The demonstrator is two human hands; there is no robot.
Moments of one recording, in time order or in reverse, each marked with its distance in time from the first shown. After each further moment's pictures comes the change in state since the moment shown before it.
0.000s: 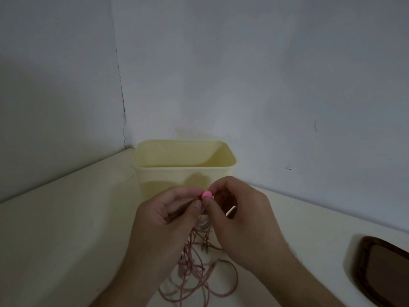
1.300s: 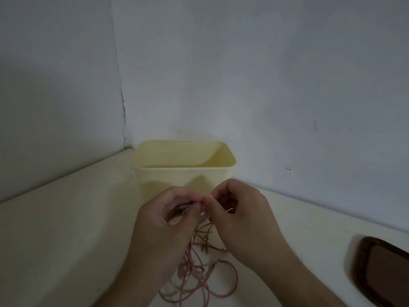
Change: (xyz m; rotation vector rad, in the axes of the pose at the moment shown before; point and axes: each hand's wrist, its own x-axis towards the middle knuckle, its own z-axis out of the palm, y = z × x) left_hand 0.001 -0.001 0.001 0.133 0.046 0.034; right_hand 0.004 -0.003 -0.001 0.042 -0.043 0.165
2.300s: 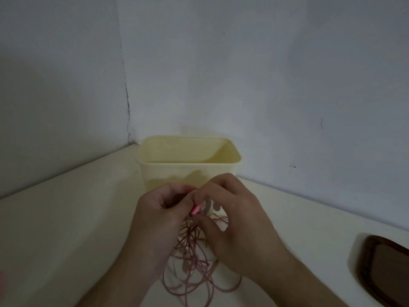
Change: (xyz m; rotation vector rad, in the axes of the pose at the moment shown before) left_hand 0.010 -0.003 -0.009 -0.174 0.013 -0.206; right_hand -0.007 0.008 0.008 -0.215 -0.061 -0.492
